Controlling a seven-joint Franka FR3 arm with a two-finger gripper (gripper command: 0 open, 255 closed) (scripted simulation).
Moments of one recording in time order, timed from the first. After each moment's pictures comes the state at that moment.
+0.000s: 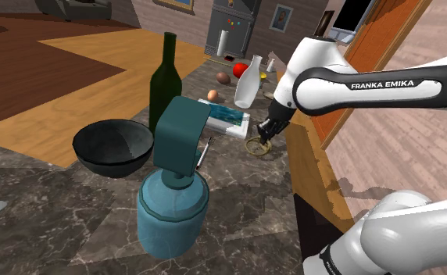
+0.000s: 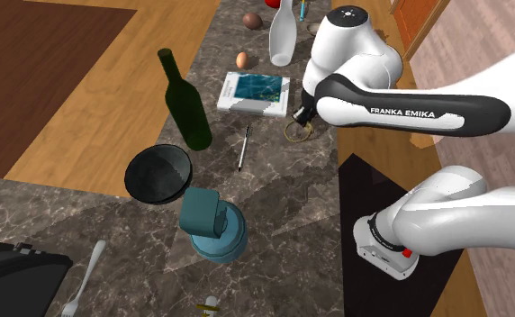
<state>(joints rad) -0.10 -0.55 0.10 -2.60 -0.03 2.15 0.16</state>
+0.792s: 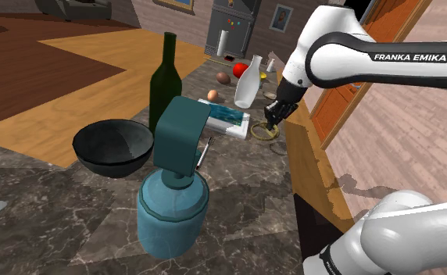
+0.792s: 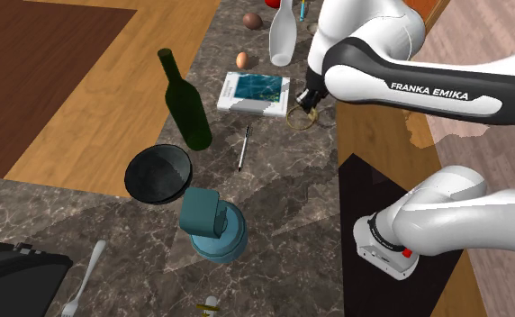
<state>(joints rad) -0.10 -0.59 0.09 -2.46 -0.03 1.97 0.15</state>
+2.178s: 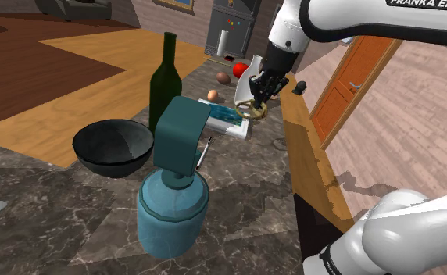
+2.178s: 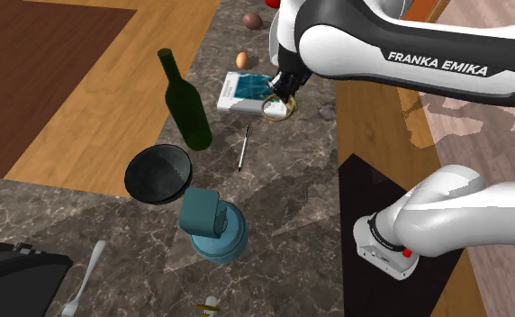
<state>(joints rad) -0.06 -0.48 0.21 -2.17 0.01 1.79 0.29</state>
